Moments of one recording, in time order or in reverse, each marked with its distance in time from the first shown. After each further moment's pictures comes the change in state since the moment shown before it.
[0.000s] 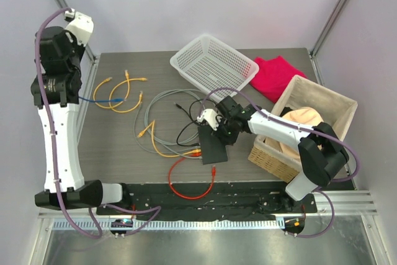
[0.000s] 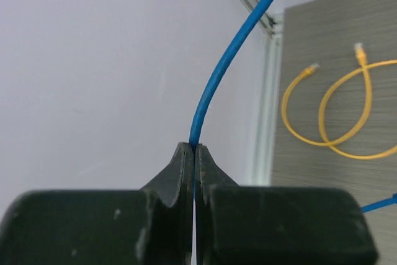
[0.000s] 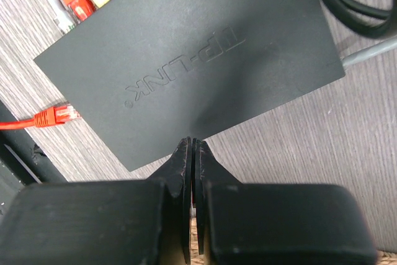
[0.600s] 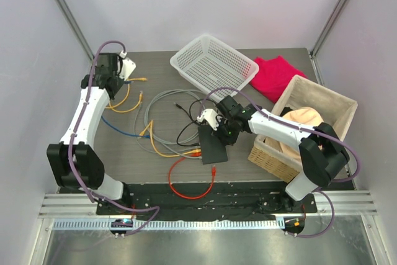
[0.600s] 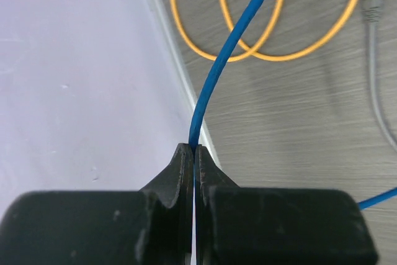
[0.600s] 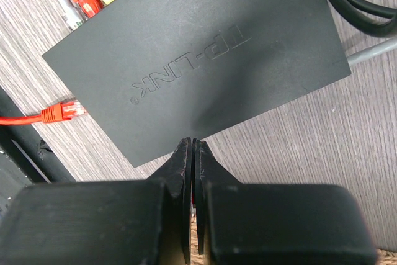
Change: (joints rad) left arm -0.104 0.179 -0.466 0.040 0.000 0.005; right arm 0.000 -0.004 0.008 -0.018 -0.012 0.000
